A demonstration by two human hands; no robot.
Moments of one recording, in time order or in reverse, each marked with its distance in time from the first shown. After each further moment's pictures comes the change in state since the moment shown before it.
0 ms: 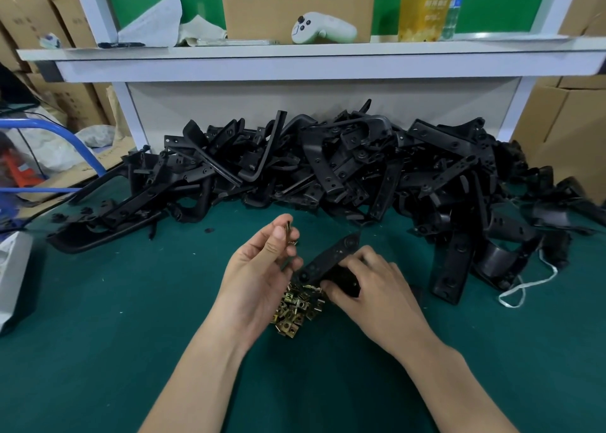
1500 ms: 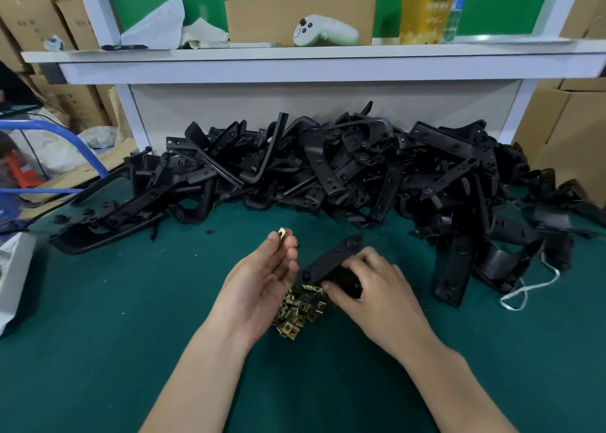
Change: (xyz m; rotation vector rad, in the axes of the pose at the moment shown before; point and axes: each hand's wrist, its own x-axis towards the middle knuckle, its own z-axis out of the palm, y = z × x) left_hand 0.006 -0.003 -0.010 -0.119 0.139 -0.193; right_hand 0.000 -0.001 0.001 0.033 0.065 0.016
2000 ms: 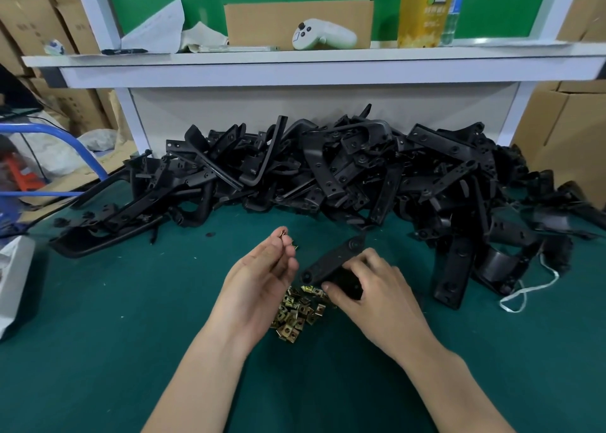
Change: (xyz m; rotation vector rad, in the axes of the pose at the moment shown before) left_hand 0.004 -0.002 -0.002 -0.026 0.011 0.058; right_hand 0.000 -0.001 -0.001 0.010 0.028 0.010
